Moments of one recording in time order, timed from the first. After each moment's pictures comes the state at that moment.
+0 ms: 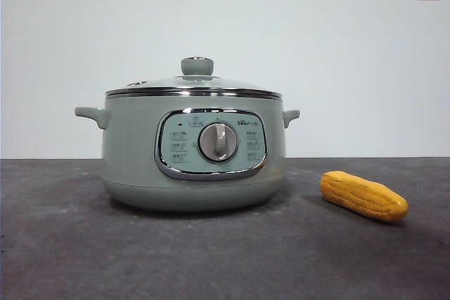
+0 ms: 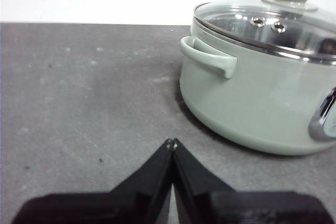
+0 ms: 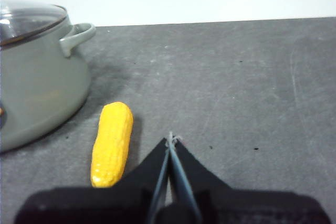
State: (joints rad) left arm -0.02 0.02 0.02 -0.16 0.24 -0.10; right arm 0.03 0.01 0.02 -0.17 -0.16 0.04
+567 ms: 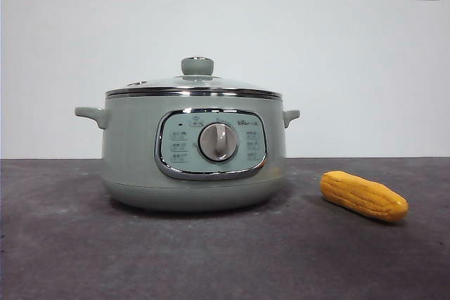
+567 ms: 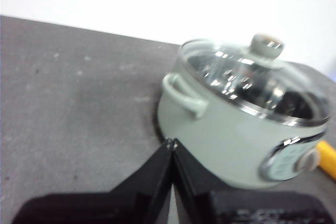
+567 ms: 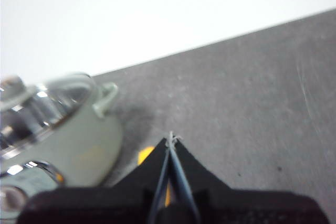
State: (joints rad) left arm -0.02 0.06 0.24 -0.34 0.28 -0.25; right arm 0.03 0.04 0.27 -0.33 -0.17 0.27
